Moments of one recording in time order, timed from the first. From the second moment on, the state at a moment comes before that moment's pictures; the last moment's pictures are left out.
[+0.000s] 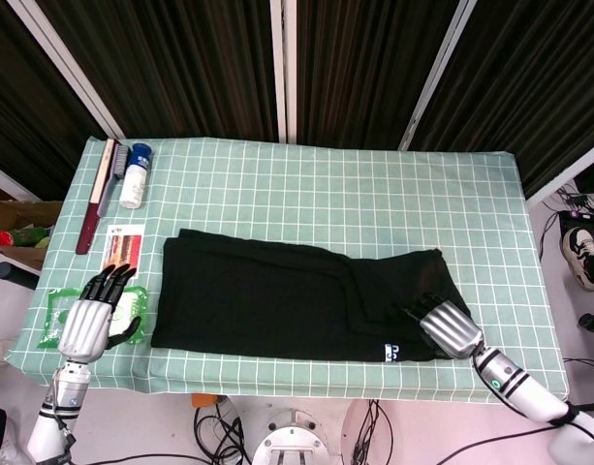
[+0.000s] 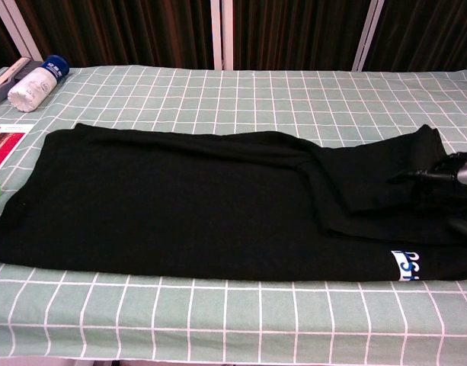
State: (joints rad) left arm -0.16 -1.45 -0.02 -1.41 1.59 1.51 0.03; right arm 0.49 -1.30 -0.22 -1.32 -1.78 1.15 0.05
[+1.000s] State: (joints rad) left arm -0.43 -1.58 -0.04 -0.87 1.60 1.19 -0.05; right arm 0.45 -1.07 0.02 -1.54 -1.66 1.38 0.03
